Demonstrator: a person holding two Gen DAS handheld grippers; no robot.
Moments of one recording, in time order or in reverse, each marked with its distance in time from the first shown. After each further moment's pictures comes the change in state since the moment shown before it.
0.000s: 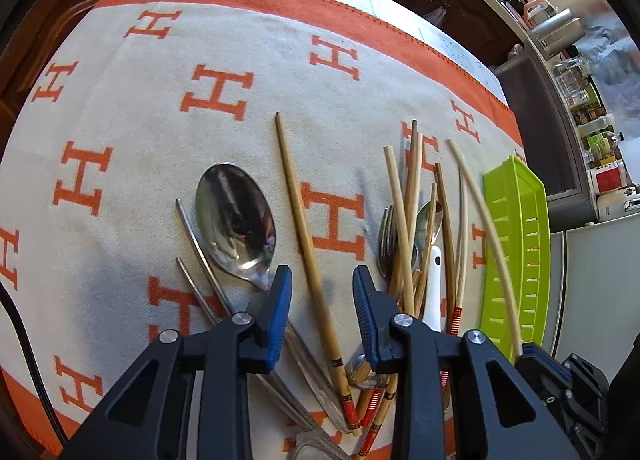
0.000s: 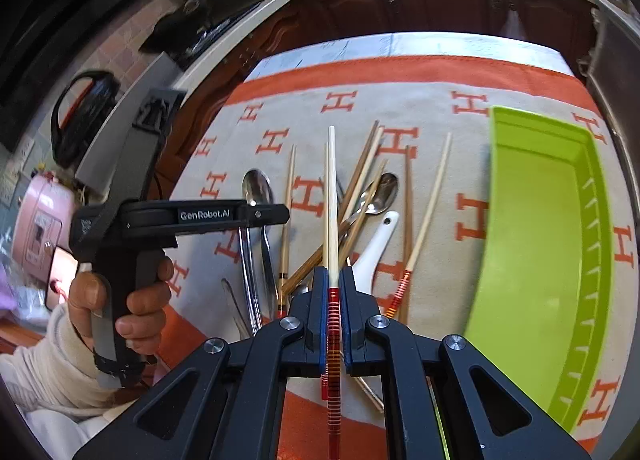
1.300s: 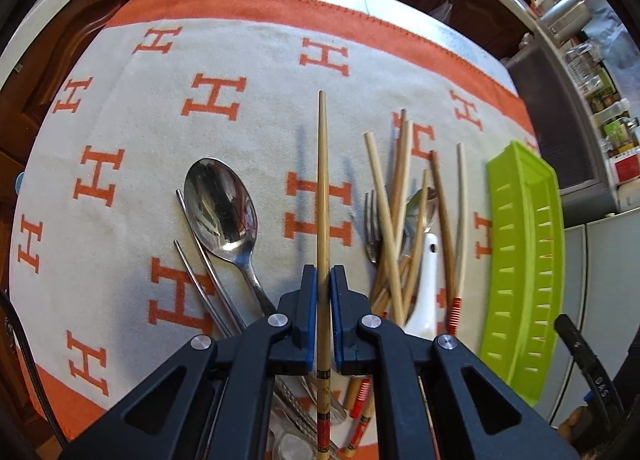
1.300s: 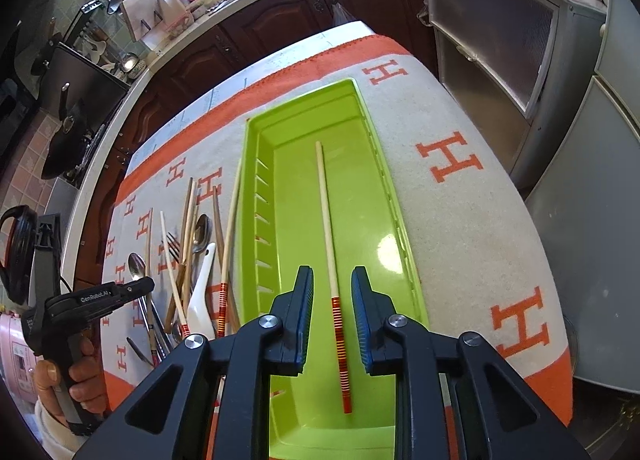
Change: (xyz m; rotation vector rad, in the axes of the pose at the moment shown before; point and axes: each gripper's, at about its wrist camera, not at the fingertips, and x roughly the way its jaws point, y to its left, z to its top) left arm -0.022 -0.016 -0.013 0.015 -0.027 0.090; right arm -0.049 -0.131 -0.051 0.378 -0.135 -0.242
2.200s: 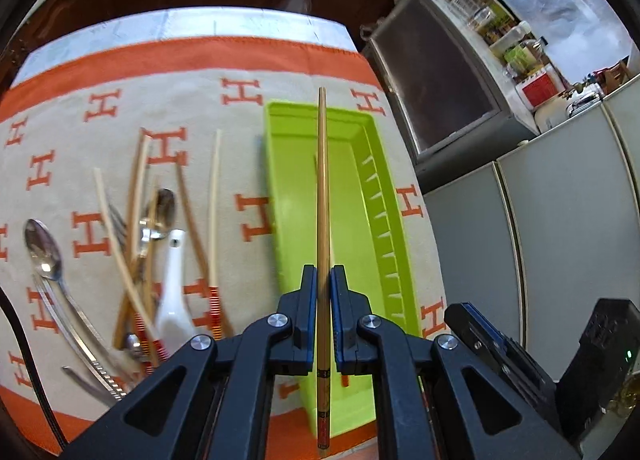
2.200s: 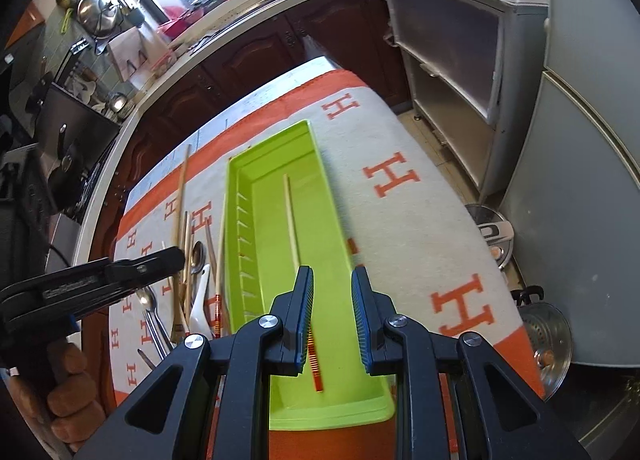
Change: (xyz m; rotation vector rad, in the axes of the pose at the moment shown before) left arm -0.019 -0.187 -0.028 0.261 0.050 -0.183; right arm -0.066 -0.049 -0.014 0.114 -0.095 -0.027
